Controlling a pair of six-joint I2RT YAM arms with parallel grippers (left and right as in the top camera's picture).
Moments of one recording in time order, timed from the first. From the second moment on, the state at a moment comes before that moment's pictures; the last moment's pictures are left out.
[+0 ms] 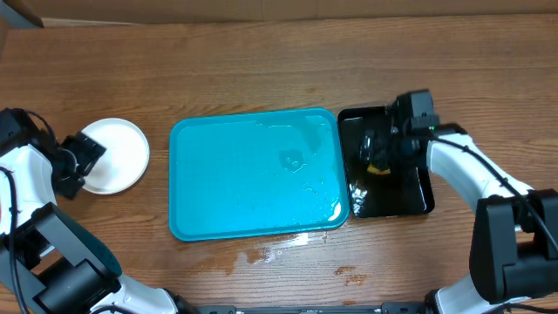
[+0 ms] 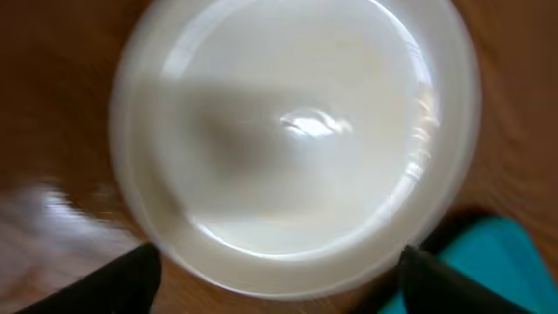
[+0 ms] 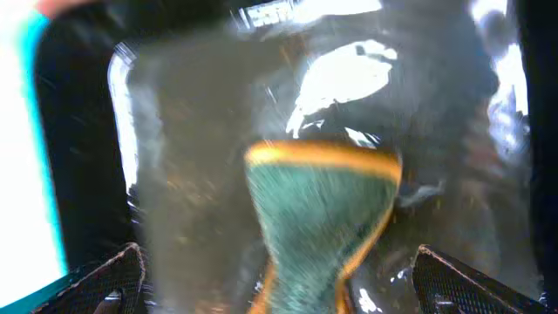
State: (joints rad) left arm 0.66 1.80 1.34 -0.84 0.27 -0.31; right arm 0.14 1.74 1.07 -0.51 -0.14 0.26
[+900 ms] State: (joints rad) left arm 0.54 1.80 1.34 -0.88 0.46 -0.23; right arm 0.13 1.74 1.18 -0.53 -0.15 0.25
